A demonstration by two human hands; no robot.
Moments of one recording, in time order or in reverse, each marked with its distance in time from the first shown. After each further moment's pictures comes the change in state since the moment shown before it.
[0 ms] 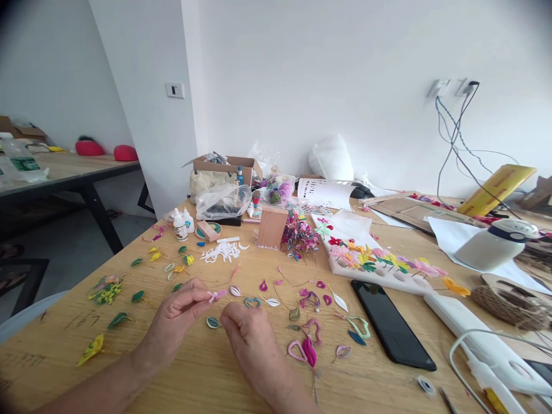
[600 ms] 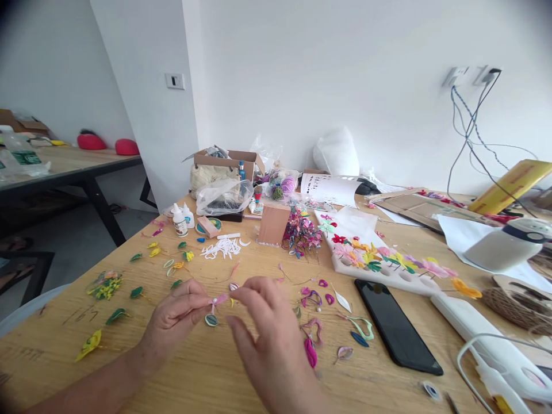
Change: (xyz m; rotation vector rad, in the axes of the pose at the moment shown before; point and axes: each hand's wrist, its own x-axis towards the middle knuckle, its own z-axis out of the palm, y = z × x) left_hand -0.001 0.006 -0.001 0.206 -0.045 0.230; right_hand -0.010 -0.016 -0.039 -0.188 0.320 -0.244
